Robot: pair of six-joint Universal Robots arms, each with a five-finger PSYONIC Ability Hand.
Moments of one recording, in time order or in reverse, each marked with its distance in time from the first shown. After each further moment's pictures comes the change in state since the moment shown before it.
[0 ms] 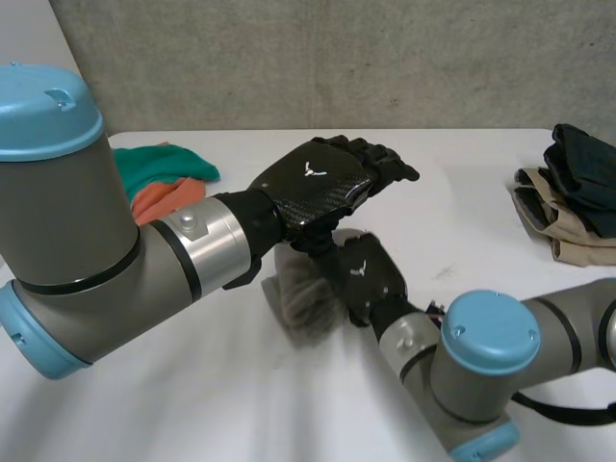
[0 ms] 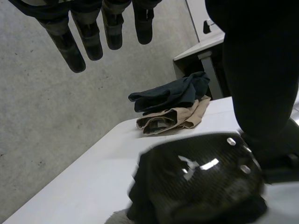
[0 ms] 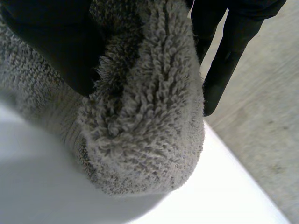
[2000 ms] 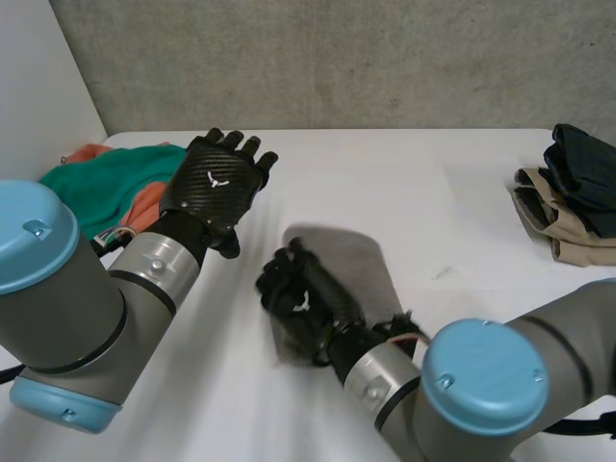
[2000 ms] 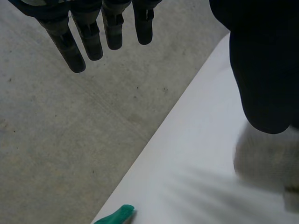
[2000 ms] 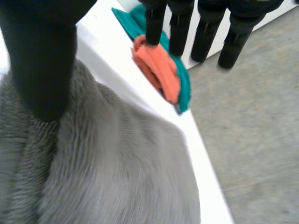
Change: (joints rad) left arm 0.061 0.100 -0.370 0.398 -0.472 0.354; right arm 0.163 -0.134 0.059 0.112 -0.065 -0.271; left_hand 0.000 0.000 0.000 0.000 0.000; right_hand -0.698 -0.789 -0.769 -0.820 -0.754
